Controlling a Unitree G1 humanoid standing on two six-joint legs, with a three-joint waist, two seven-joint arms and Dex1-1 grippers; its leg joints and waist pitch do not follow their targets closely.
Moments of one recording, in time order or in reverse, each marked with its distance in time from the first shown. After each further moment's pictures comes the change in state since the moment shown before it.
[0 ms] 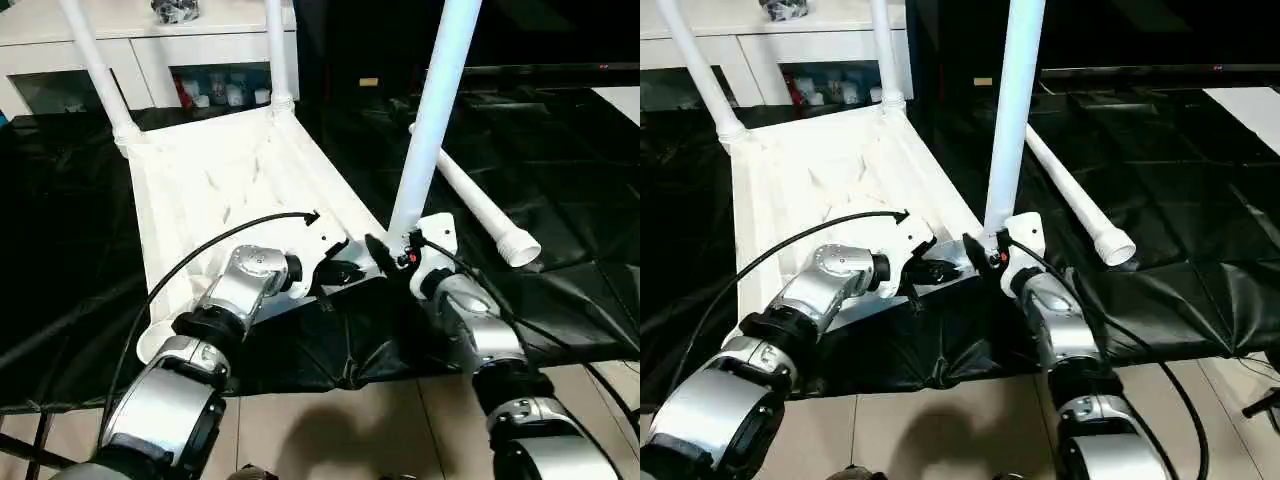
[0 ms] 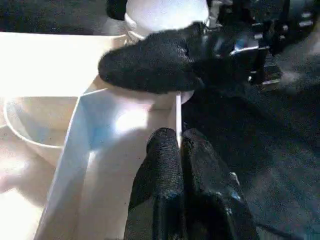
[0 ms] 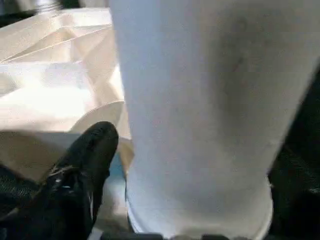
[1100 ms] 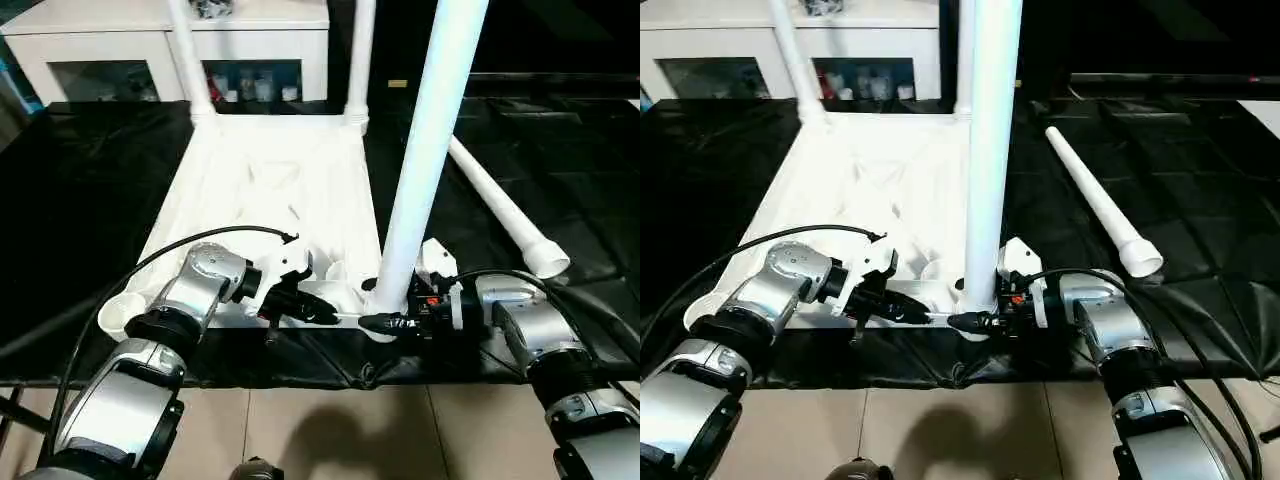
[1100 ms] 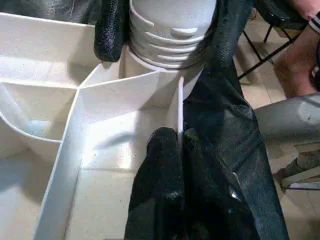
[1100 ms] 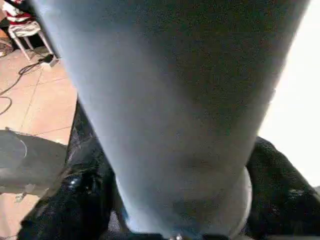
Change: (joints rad) left arm 0.013 0.147 -0.056 0.029 -0.031 -0.139 -0.460; right arm -0.001 -0.220 0.185 -0.085 0.045 0.078 0.801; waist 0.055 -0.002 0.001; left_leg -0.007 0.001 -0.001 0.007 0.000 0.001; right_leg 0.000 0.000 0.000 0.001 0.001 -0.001
